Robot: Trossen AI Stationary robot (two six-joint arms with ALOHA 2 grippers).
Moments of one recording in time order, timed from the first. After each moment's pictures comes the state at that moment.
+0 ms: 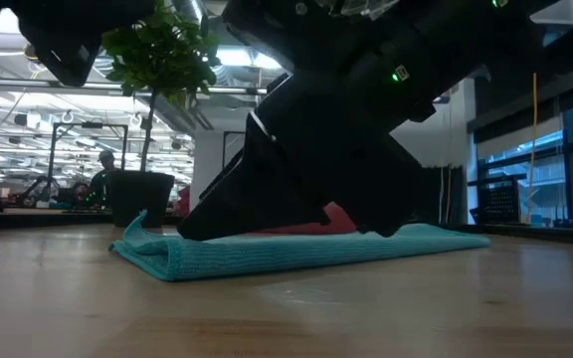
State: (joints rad) left arm -0.81 1.56 0.48 1.00 -0.84 -0.36; right arm 0.46 2.18 1.31 0.17 0.50 0.00
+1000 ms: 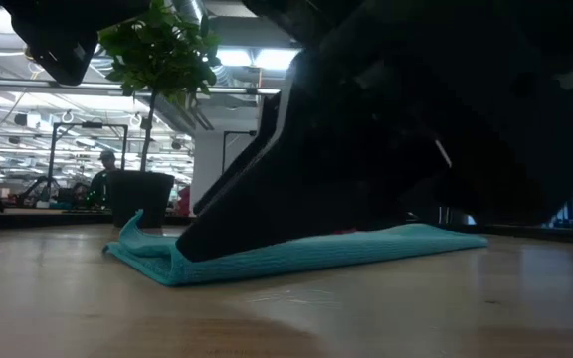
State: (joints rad) left arm -0.82 1.56 0.48 1.00 -0.84 -0.36; right arm 0.52 2.18 1.31 0.16 0.40 0.04
